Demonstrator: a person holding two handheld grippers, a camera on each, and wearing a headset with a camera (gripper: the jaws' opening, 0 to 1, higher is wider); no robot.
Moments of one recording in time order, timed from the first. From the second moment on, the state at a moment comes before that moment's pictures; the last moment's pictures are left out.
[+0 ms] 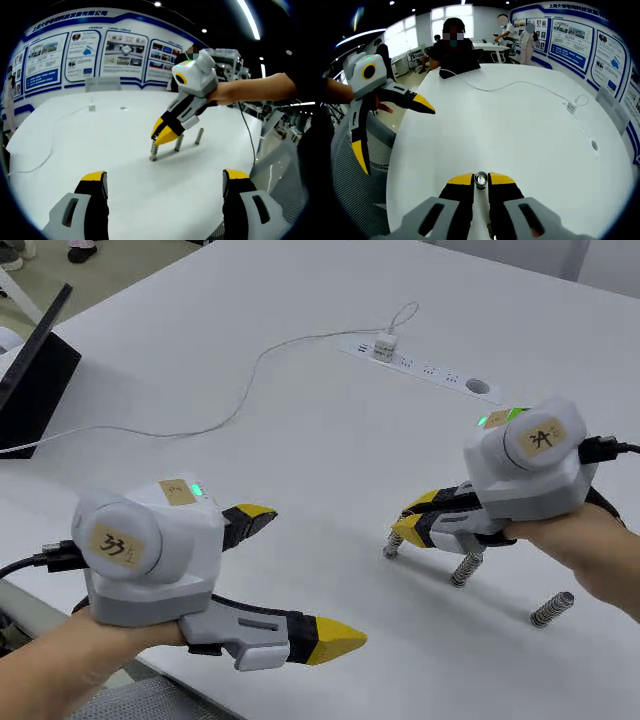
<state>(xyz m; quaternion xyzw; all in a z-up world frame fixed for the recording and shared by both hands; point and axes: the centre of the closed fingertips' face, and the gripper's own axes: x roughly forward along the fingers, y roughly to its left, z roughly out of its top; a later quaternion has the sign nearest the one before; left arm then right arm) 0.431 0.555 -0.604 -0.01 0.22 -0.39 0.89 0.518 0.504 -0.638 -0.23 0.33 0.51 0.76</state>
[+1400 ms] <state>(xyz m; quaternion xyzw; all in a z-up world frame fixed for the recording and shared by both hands) 0.429 0.552 -0.603 -0.02 0.23 -0.40 0.89 0.519 0.502 -0.647 -0.27 0.33 0.51 0.75</state>
